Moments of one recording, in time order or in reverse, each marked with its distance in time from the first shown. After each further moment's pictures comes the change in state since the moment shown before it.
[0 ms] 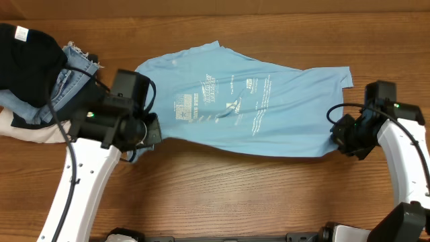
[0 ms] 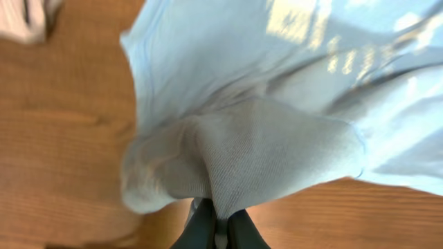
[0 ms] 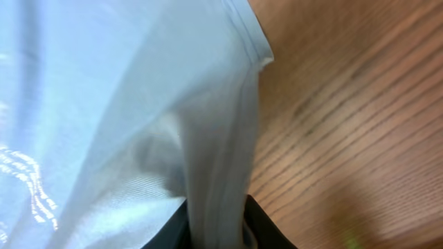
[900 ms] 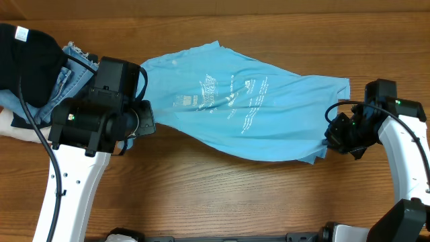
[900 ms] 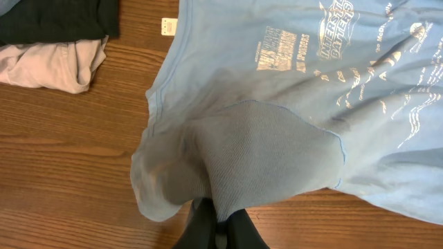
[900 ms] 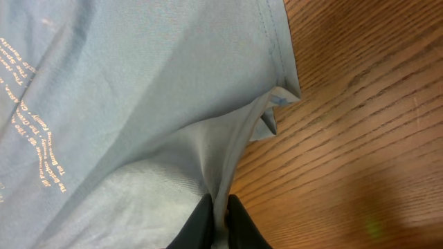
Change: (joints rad) left arm 0.000 -0.001 0.192 -0.055 -0.061 0.042; right arm 0.000 0.019 0.024 -0.066 -0.158 -0.089
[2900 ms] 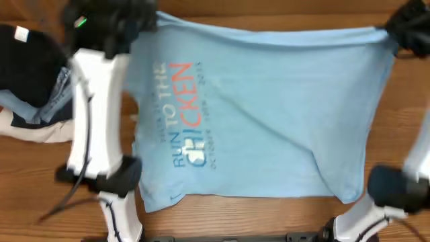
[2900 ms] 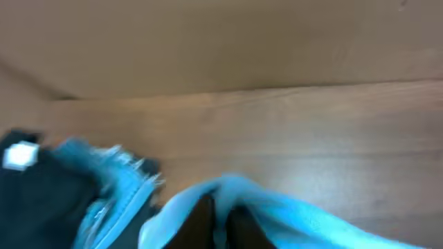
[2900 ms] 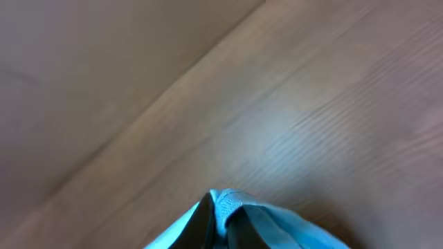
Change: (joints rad) left arm 0.001 0.728 1.142 0.008 -0.200 0.315; right arm -0.008 0.413 1.267 -0.177 0.232 0.029
